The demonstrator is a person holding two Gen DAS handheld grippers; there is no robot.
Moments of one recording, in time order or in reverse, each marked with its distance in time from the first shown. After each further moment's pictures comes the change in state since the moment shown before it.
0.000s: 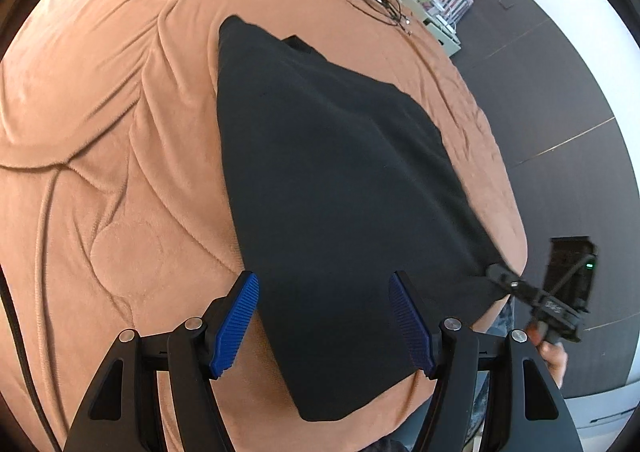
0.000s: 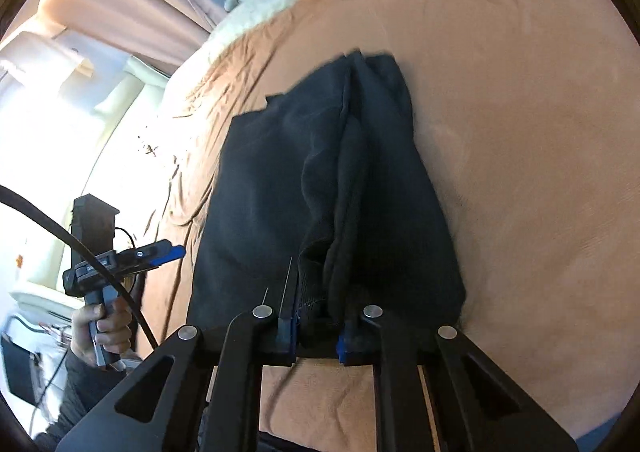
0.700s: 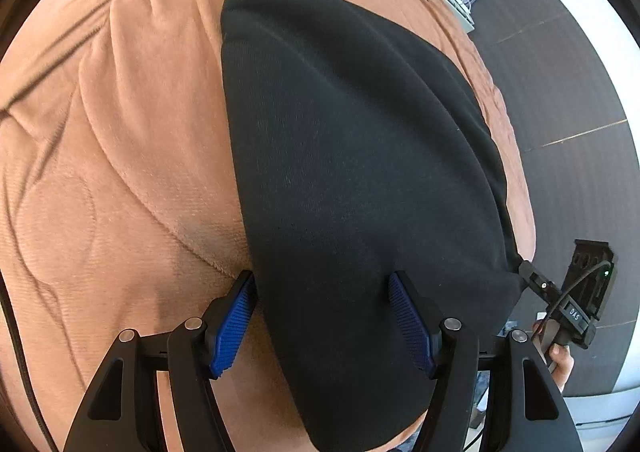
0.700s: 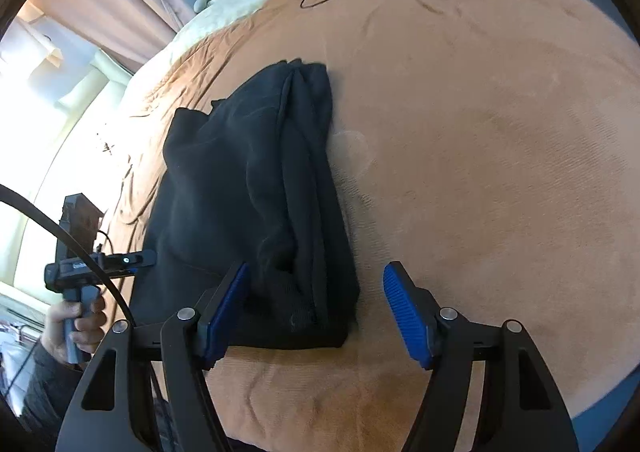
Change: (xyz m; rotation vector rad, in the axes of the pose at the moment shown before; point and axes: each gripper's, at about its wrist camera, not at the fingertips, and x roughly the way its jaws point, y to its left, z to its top) left arm 0.063 0.005 -0.007 -0.056 0.103 -0.022; right arm -0.015 -0.024 -0.012 -0.015 -0.009 -0.159
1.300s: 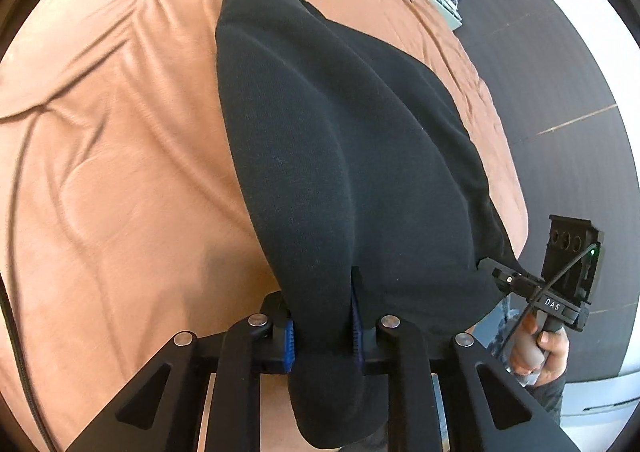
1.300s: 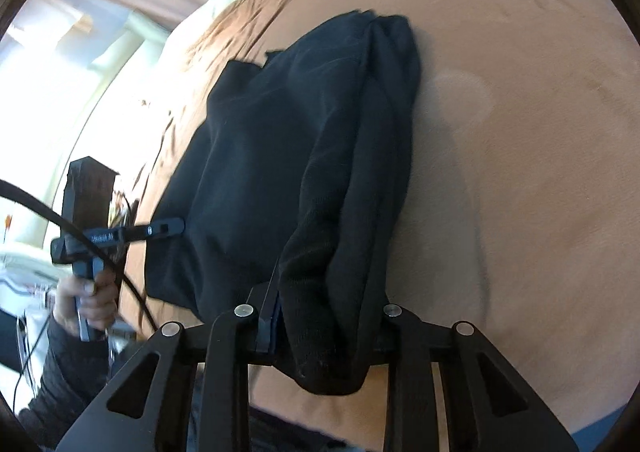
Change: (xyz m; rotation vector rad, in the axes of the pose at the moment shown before) left arm -0.046 -0.003 -0.028 0.054 -0.002 0.009; right arm 0.035 0.048 -0.005 -0.069 0.165 0.141
